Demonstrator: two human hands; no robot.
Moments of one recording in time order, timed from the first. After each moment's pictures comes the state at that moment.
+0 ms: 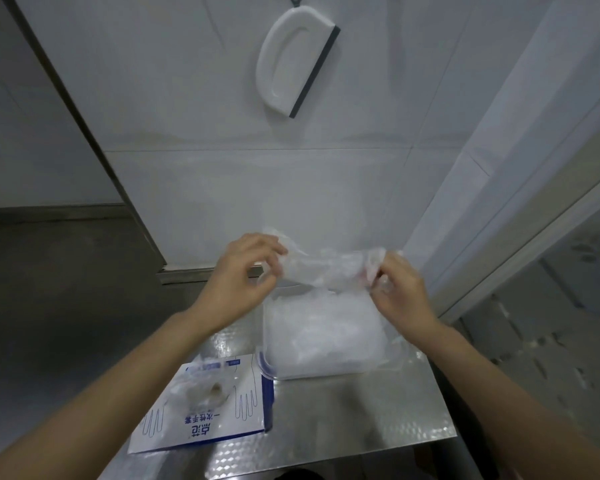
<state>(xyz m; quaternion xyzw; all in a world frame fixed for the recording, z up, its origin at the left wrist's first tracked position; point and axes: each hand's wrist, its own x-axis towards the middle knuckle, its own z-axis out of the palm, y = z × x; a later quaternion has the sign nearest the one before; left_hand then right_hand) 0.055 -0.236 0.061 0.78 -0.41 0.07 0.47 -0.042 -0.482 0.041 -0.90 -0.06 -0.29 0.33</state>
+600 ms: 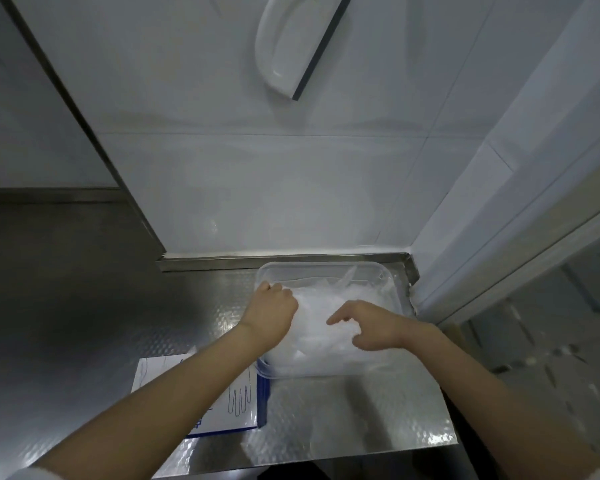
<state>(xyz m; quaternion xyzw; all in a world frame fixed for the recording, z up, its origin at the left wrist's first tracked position) 0.039 -0.289 -0.015 0.90 -0.41 -0.07 -0.11 -0.025 -0.486 -0.007 -0.92 -0.06 0.28 0.25</state>
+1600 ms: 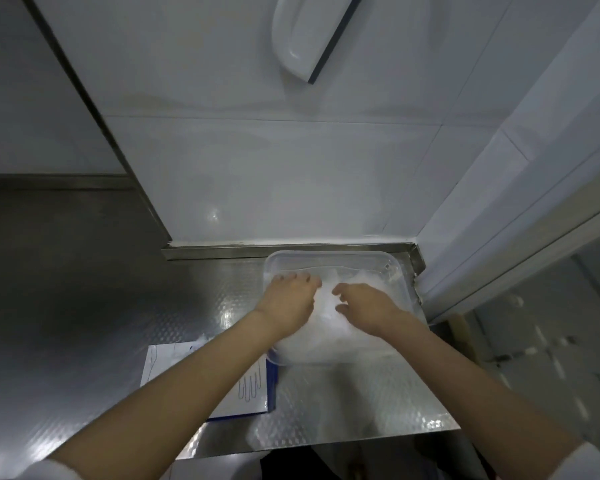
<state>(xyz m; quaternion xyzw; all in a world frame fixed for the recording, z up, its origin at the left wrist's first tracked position) 0.031 -0.293 -0.004 0.92 -0.37 -0.11 0.09 -0.011 -0.448 -0.009 -0.96 0.06 0.23 0.13</state>
